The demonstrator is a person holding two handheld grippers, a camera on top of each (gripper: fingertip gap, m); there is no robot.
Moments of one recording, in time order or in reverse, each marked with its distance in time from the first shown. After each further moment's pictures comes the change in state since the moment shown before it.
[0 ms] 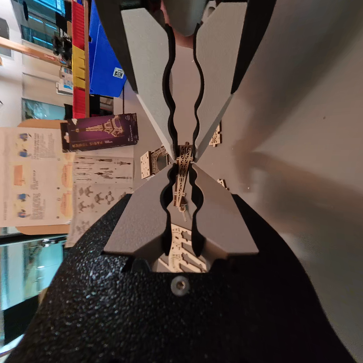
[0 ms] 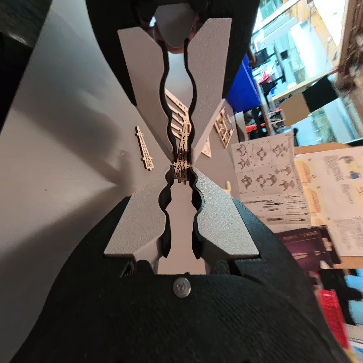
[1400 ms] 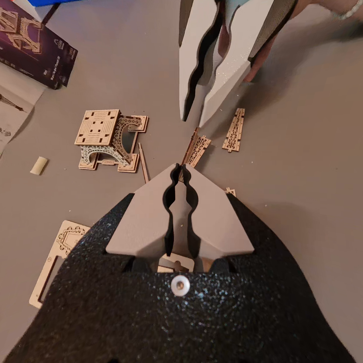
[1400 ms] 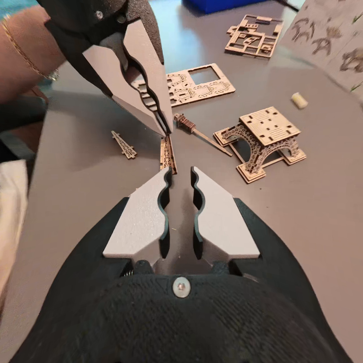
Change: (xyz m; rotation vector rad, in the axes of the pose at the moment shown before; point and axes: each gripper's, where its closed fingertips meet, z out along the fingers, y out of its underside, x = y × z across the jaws) left arm -0.002 0.043 0.049 0.135 0.426 -0.706; right arm 0.018 0.072 0.017 0.007 -0.328 0.873
